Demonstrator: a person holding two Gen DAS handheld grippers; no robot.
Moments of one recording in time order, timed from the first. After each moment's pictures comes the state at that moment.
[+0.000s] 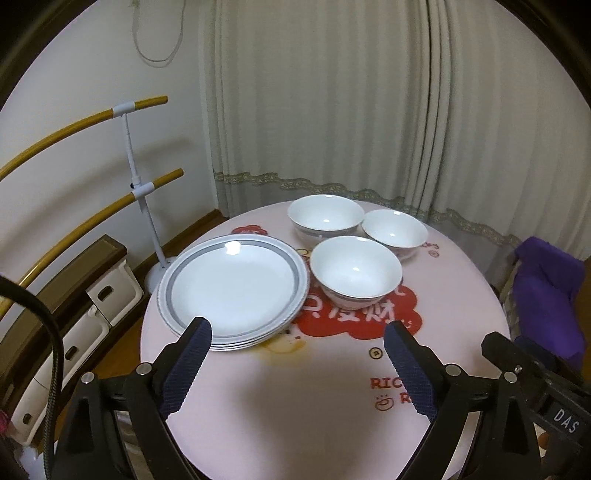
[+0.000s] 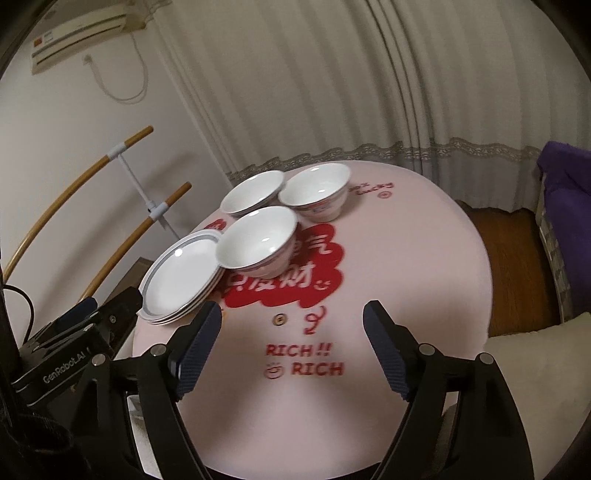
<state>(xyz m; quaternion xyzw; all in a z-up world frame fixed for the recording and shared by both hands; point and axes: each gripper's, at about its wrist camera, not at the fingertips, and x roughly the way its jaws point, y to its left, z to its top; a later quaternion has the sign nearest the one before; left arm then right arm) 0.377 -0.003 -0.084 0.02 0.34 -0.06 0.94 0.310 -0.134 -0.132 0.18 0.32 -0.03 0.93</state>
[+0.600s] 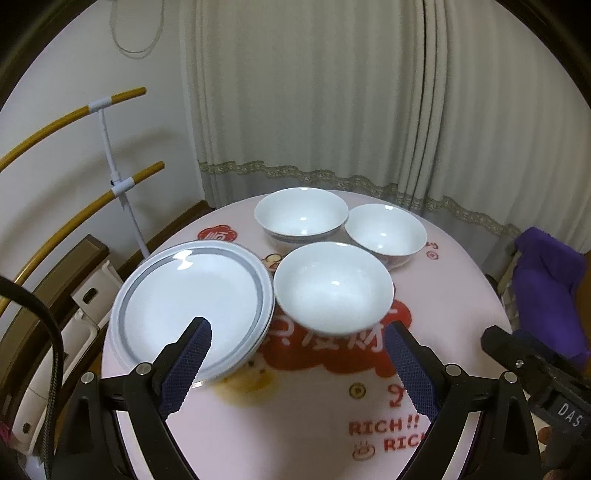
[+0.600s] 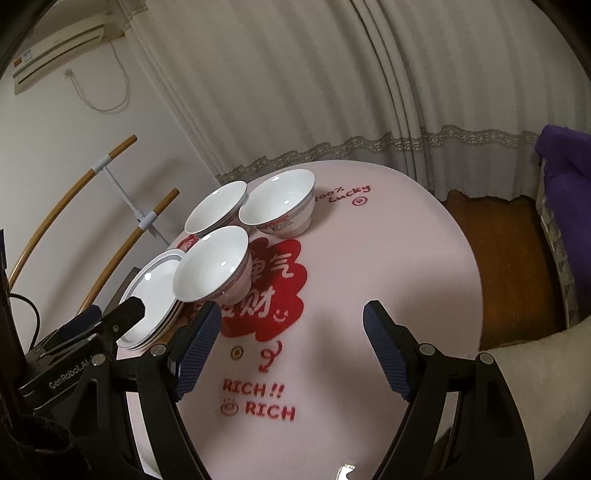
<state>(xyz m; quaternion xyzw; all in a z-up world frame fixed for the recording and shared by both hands) 0.475 -0.046 -0.105 0.03 0.37 -0.08 0.93 0.359 -0.185 -0.144 0.20 0.33 -0.03 0.92</state>
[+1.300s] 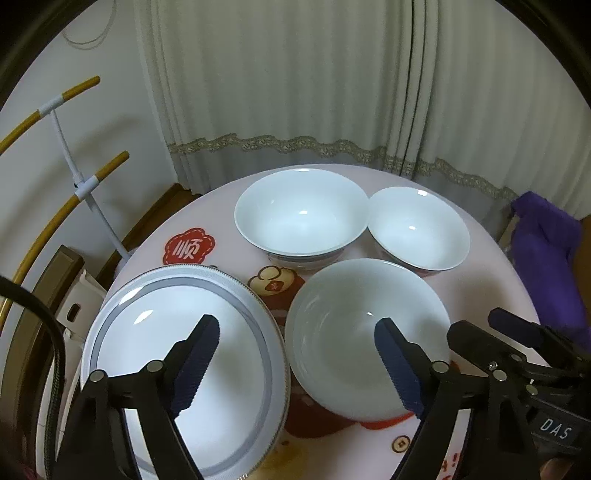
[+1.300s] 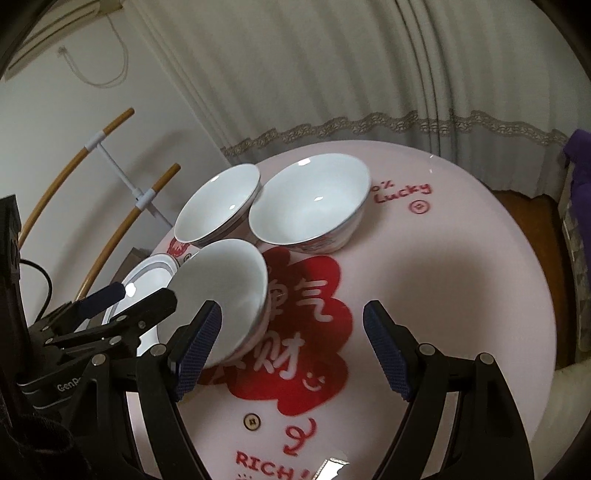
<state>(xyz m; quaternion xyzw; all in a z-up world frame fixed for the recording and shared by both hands) 0.624 -0.049 -0.132 0.07 0.43 -0.13 0.89 0.462 -0.162 -0.168 0.19 0.39 0.00 0.90</state>
